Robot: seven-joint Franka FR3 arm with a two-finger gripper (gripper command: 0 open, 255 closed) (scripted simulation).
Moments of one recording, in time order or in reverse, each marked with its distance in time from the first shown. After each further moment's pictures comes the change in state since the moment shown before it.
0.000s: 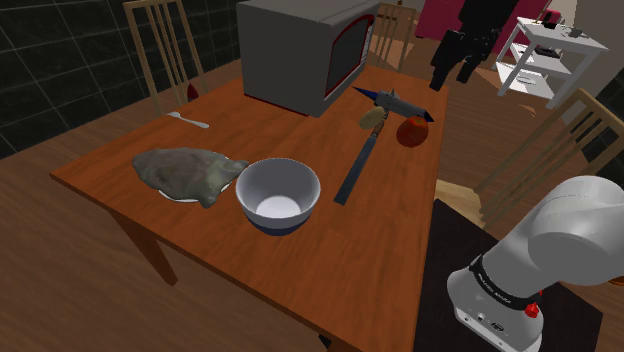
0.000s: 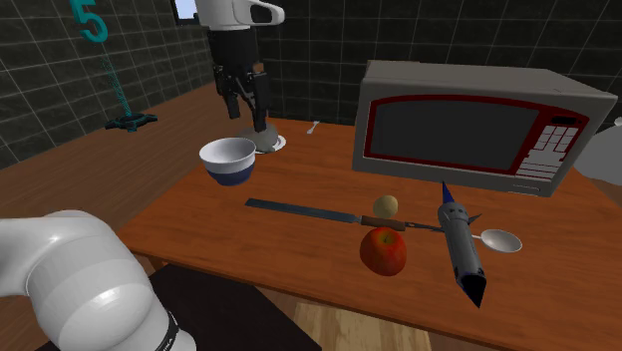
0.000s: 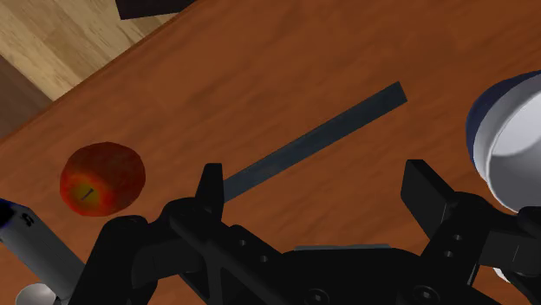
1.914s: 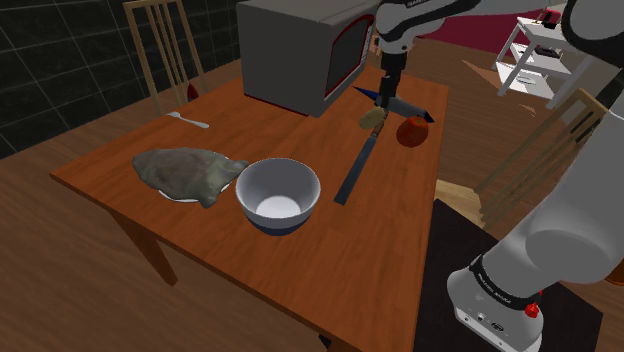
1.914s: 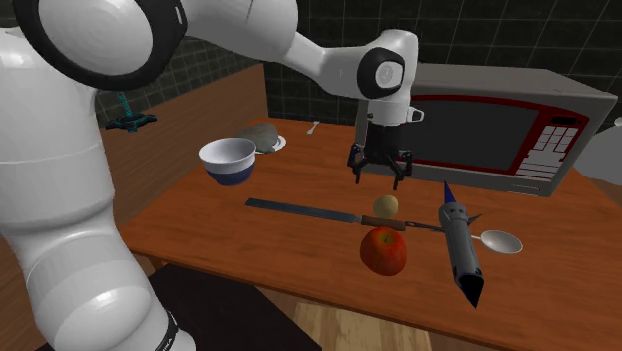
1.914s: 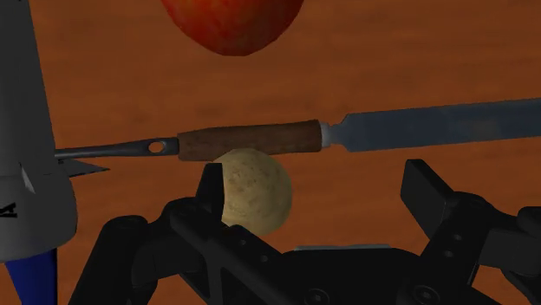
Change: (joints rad) arm -0.034 0.944 -0.290 0.449 -0.062 0.338 -0.767
